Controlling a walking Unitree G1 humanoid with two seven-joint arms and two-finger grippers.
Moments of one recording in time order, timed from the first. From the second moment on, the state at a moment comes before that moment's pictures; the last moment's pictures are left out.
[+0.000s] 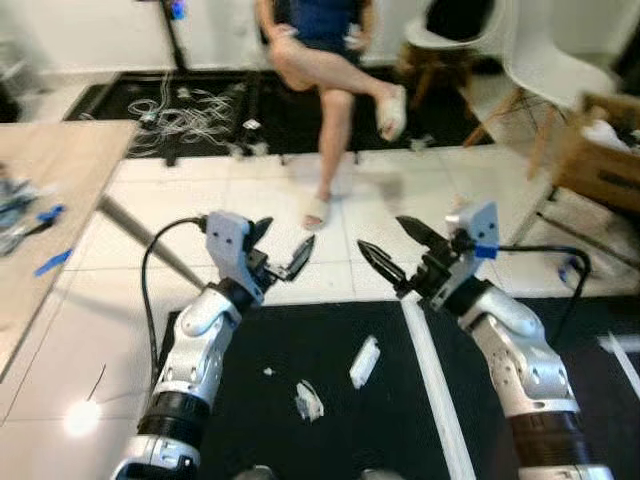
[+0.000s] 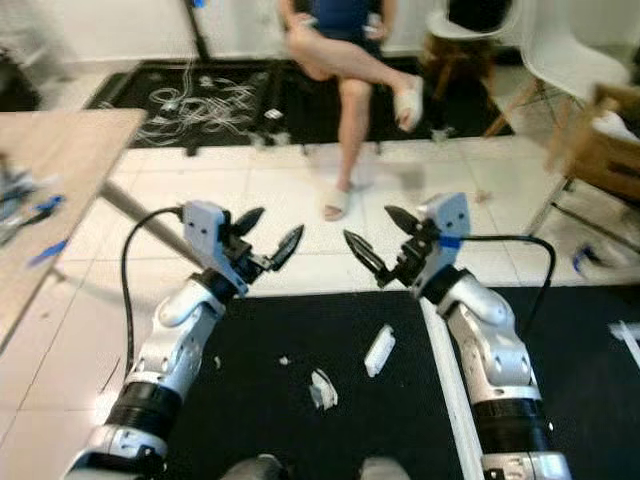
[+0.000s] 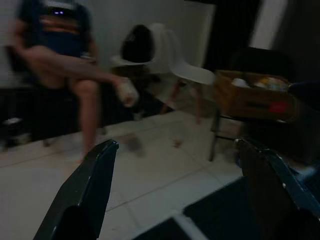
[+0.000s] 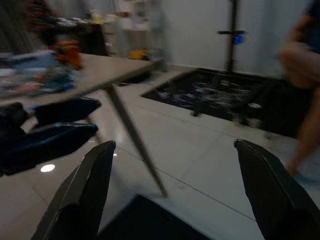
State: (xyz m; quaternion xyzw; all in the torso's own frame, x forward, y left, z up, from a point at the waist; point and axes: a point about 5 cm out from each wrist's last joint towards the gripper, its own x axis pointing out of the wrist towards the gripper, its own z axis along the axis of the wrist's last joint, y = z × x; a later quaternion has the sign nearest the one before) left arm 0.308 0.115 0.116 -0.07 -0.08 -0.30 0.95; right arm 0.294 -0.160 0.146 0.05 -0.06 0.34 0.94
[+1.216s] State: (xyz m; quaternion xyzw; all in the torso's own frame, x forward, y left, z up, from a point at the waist) left arm 0.314 0.155 0.088 -0.09 -0.03 -0.09 0.99; right arm 0.312 -0.213 0.131 0.07 -0.03 0.11 0.99
